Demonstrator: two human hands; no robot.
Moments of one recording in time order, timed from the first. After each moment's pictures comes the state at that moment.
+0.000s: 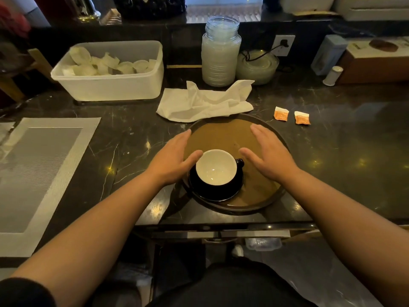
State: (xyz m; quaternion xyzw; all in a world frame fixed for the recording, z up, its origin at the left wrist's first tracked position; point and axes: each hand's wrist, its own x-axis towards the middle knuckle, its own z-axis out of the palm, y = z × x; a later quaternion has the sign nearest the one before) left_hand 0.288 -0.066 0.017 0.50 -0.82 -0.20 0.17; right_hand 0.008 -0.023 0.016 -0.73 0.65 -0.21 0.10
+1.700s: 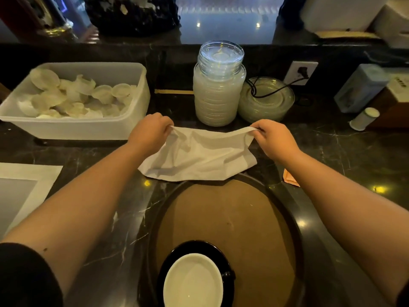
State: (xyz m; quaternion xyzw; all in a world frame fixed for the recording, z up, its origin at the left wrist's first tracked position) left_hand 0.241 -0.364 0.026 0.58 -0.81 -0.03 0.13; right_hand -0.087 -0.309 0.014 -0.71 0.65 -0.24 0.11
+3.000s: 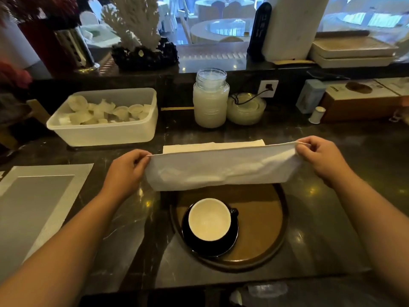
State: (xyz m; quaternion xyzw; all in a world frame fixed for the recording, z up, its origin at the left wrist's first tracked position) left_hand 0.343 -0.152 0.066 0.56 -0.74 -0.16 0.33; right_hand -0.124 -0.073 0.079 -0.52 0.71 -0.42 0.23
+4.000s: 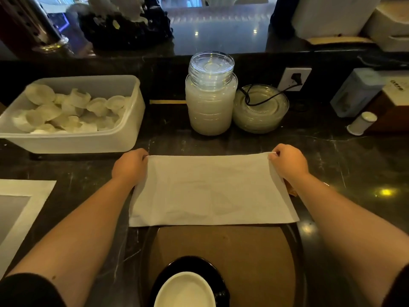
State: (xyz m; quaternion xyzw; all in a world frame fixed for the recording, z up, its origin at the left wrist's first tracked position) left_hand 0.282 -0.357 -0.037 0.75 -0.66 -0.09 0.07; right_hand -0.152 -0.314 -0.057 -0.53 0.82 -0.15 0.14
